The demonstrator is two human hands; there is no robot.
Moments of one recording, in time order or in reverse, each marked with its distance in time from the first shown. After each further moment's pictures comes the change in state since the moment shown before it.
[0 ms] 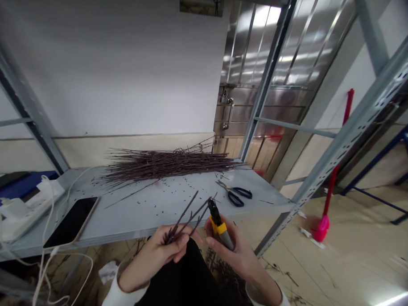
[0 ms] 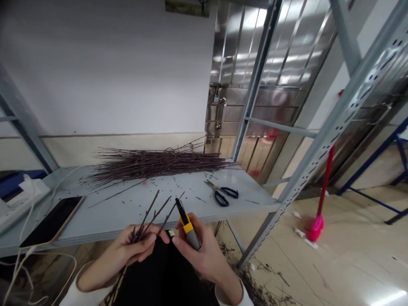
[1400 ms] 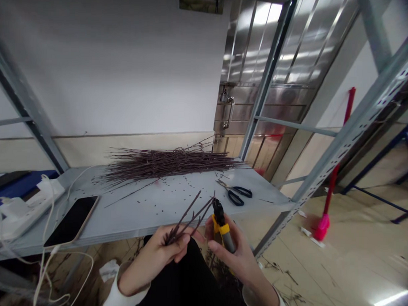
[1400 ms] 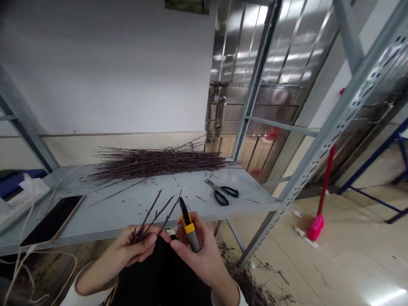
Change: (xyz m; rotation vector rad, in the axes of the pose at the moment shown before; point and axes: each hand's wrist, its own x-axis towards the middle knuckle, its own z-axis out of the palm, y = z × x) left_hand -0.001 0.000 0.002 0.044 -0.016 0.022; right_hand -0.006 0.012 0.008 0.146 0.112 -0.079
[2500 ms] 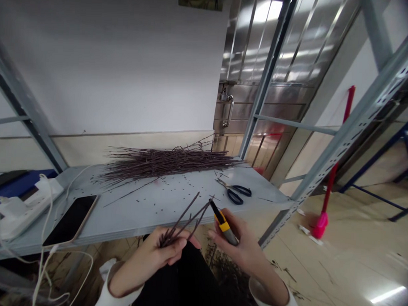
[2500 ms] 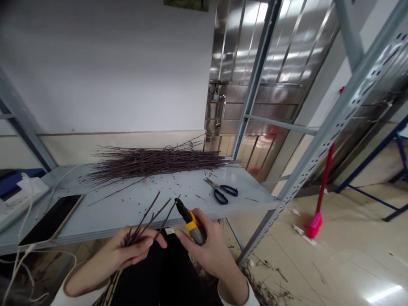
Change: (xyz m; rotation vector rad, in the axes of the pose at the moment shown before) left_hand -0.007 0.008 -0.004 0.062 -0.040 -0.074; right_hand 0.004 -0.009 -0.017 -0.427 0.097 0.002
